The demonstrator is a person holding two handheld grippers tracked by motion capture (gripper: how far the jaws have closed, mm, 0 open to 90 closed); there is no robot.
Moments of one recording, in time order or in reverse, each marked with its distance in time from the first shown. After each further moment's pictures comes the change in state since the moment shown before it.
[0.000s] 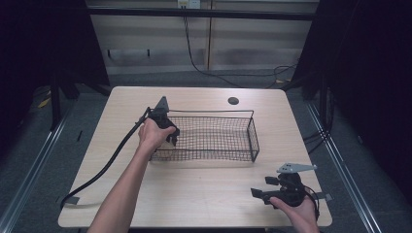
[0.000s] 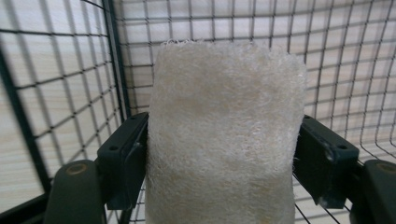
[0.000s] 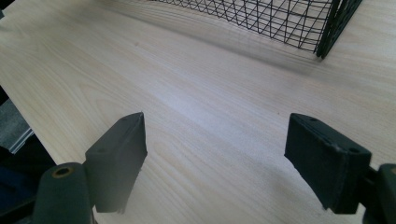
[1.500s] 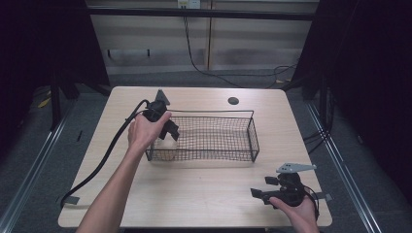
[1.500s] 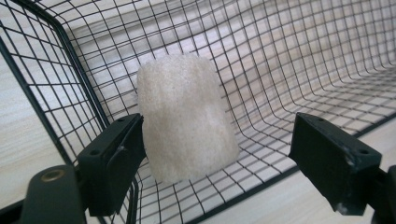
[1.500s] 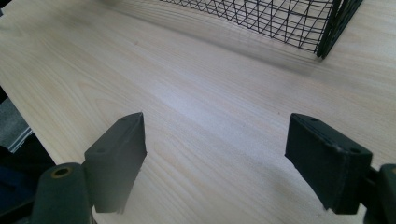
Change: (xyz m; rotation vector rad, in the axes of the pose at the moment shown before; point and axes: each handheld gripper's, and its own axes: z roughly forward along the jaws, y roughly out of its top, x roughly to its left) left arm 0.008 -0.024 -0.048 -0.166 -0.159 0.326; right arm 0.000 0.000 0.001 0.005 -0.004 -0.003
